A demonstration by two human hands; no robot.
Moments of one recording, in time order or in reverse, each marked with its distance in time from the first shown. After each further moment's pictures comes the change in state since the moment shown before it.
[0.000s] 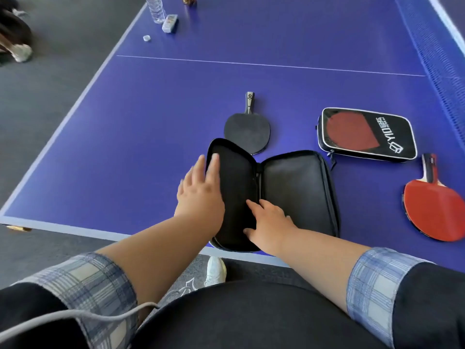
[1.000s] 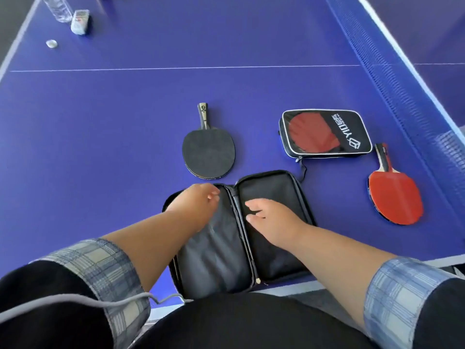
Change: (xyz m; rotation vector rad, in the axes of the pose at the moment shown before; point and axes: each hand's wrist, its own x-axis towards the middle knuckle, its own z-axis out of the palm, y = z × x) left_hand 0.150 0.002 0.045 -0.226 -0.408 0.199; right_hand 0.042 0.031 -0.059 0.503 0.156 0.142
